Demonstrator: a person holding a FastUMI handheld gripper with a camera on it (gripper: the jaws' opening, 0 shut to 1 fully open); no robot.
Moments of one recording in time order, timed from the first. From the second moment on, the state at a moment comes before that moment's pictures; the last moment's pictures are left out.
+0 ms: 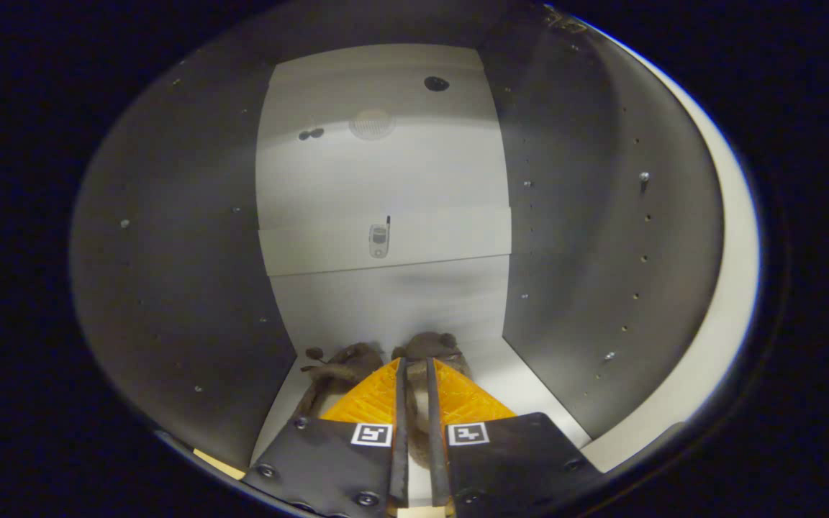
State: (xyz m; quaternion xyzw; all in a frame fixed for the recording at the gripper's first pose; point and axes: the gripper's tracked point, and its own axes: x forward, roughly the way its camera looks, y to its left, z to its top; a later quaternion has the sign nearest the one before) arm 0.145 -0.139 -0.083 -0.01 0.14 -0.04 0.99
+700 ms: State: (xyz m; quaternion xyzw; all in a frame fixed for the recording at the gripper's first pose) arm -0.002 -0.126 -0.014 -0.03 0.07 -0.07 1.00
